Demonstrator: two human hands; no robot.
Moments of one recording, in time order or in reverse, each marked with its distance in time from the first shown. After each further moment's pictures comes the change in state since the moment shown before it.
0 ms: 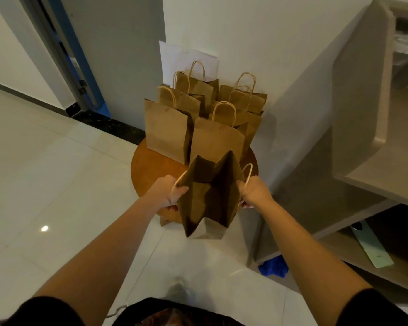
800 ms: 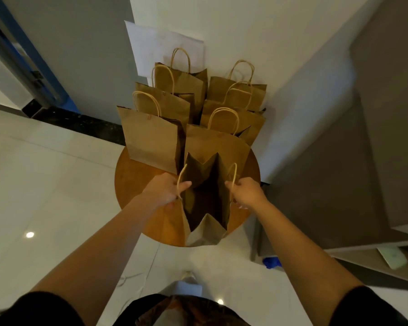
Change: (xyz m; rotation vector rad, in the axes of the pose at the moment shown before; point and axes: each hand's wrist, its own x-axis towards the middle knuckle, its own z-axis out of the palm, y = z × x) left_hand 0.123 0.008 -0.047 0.105 -0.143 -0.001; right_hand 0.095 -0.044 0.020 0.019 -0.010 0.093
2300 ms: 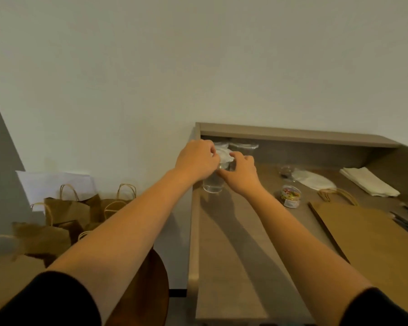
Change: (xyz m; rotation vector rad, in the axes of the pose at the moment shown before) left_hand -0.062 0.491 0.036 0.205 0.617 0.895; right_hand -0.053 0.045 -0.385 0.082 0.768 -0.427
